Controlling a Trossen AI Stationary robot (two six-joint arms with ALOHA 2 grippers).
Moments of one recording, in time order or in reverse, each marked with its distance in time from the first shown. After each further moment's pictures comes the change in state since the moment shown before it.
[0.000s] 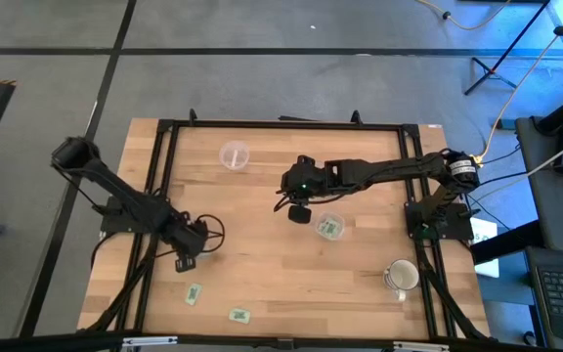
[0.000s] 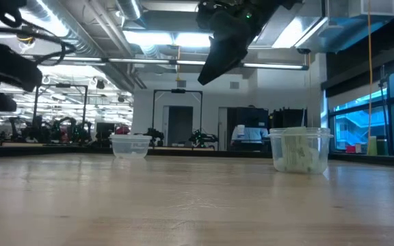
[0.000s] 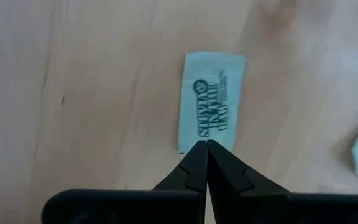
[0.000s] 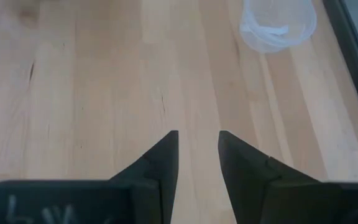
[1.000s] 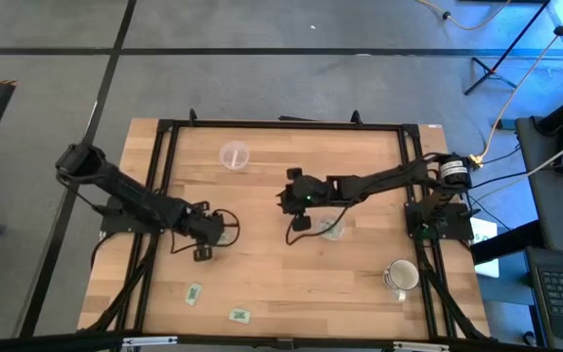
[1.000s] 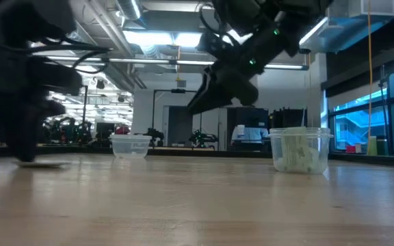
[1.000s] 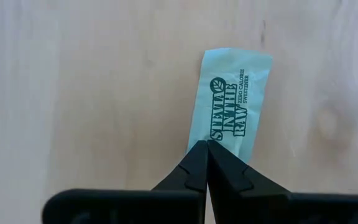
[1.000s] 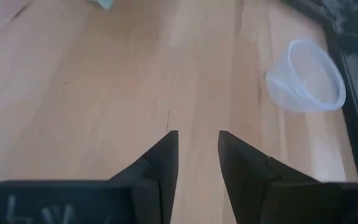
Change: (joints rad) left arm 0.205 0.133 0.000 0.207 -0.173 0.357; right arm 0.011 0.060 -0.313 0.573 -0.035 -0.416
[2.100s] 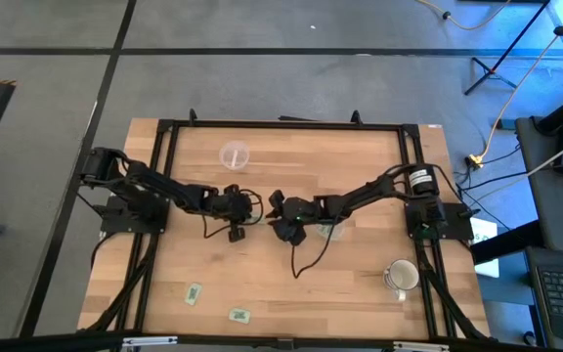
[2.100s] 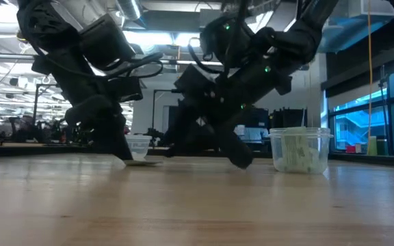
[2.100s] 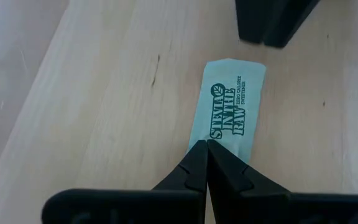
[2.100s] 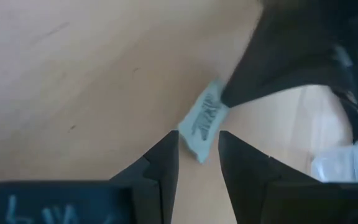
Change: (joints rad) left arm 0.317 0.243 0.000 0.567 0.008 0.300; right arm 0.075 0.267 0.021 0.277 -0.030 -0.439
